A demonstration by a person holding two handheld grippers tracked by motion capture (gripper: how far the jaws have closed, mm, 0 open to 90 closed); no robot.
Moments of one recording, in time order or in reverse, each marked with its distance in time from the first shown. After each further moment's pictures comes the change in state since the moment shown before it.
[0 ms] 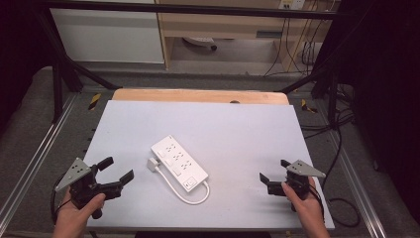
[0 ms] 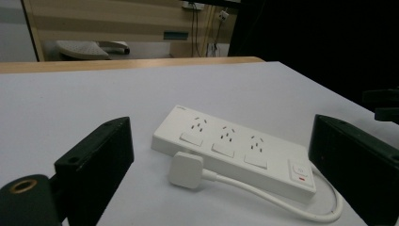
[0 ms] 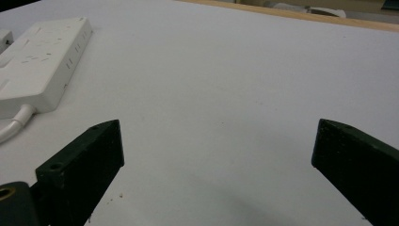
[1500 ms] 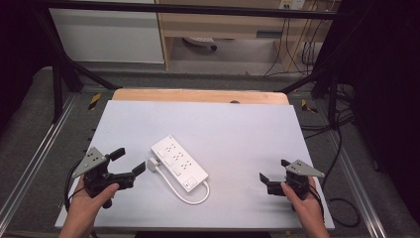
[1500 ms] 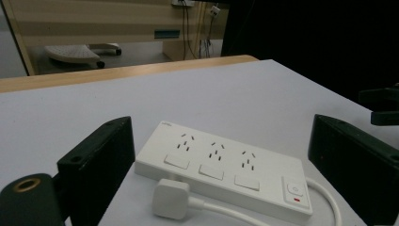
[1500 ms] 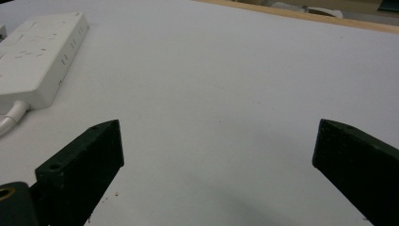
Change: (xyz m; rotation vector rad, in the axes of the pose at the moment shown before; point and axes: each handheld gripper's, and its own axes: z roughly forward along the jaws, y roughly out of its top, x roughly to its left) left arm -0.015 0.022 0.029 0.023 -0.031 0.044; right arm 0.000 0.000 0.001 0.007 -0.013 -0.016
